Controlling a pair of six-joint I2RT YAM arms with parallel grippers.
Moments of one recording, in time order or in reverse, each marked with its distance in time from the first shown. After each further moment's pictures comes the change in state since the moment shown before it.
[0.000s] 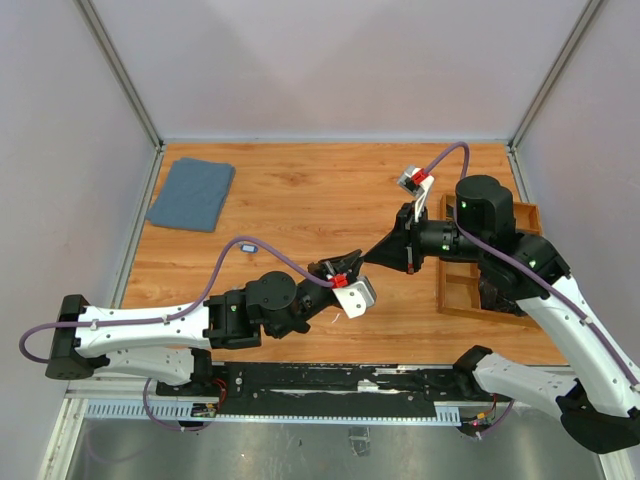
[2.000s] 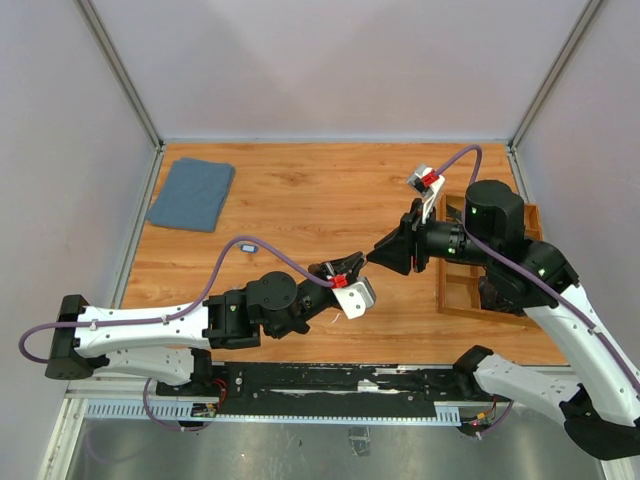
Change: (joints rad) left arm 0.000 -0.003 0.000 -0.021 0.016 -0.019; right arm 0.000 -0.047 -0.016 0.022 0.084 -0.018
